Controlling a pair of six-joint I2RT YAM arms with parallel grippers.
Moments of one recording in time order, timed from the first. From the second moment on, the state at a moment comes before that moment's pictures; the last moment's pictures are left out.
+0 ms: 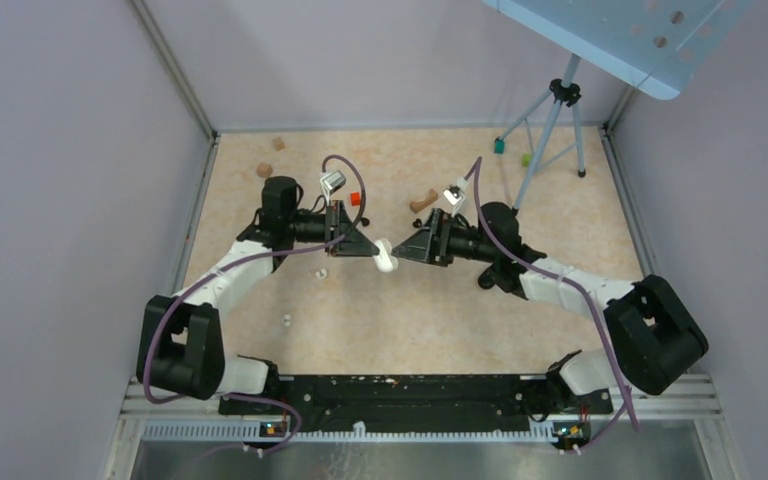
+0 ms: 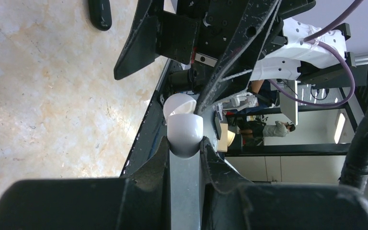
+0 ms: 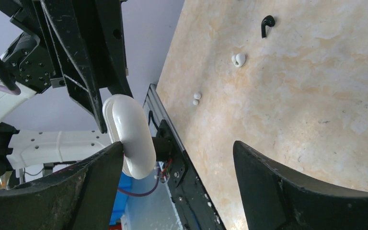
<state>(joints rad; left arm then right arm) -0.24 1.36 0.83 0.05 1.26 -0.75 0.61 1.39 0.67 0.48 -0.60 0.95</state>
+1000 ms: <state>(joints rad) -0.24 1.33 0.83 0.11 1.32 -0.77 0.56 1.46 0.62 0.85 -0.77 1.16</state>
